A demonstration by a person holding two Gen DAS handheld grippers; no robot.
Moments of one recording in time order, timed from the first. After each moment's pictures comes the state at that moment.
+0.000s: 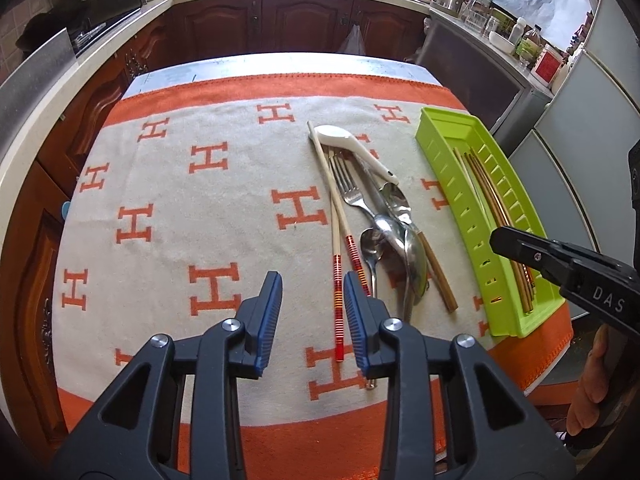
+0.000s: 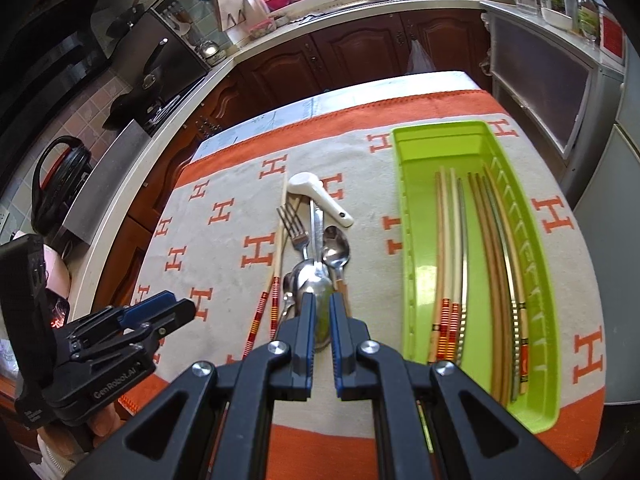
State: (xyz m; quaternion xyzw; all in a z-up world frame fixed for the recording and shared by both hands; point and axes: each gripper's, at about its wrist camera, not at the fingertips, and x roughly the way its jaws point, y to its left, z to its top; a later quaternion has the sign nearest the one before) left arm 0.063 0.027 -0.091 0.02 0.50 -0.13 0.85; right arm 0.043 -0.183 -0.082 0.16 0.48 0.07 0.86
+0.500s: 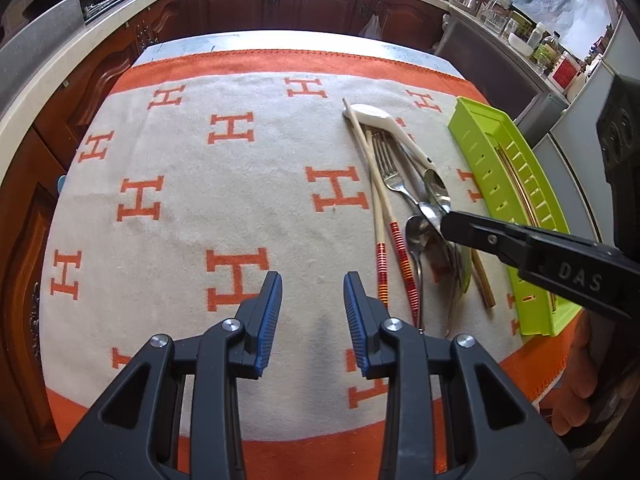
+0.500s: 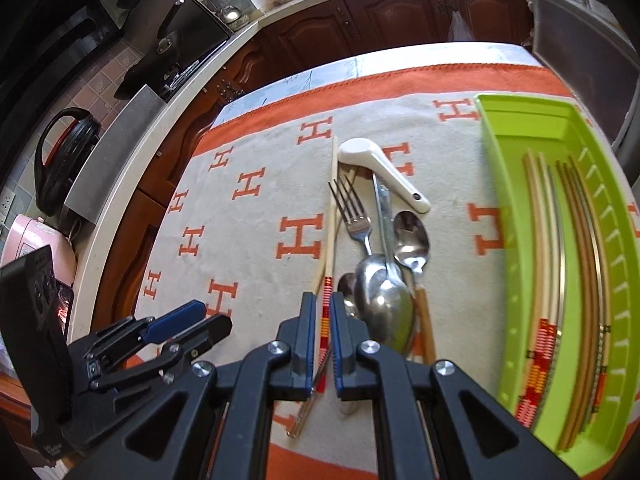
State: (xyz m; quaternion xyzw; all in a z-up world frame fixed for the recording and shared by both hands) left arm 0.080 0.059 -0.127 -0.01 0.52 -0.12 0.84; right arm 0.095 -0.130 -0.121 0.16 0.52 0.12 0.83
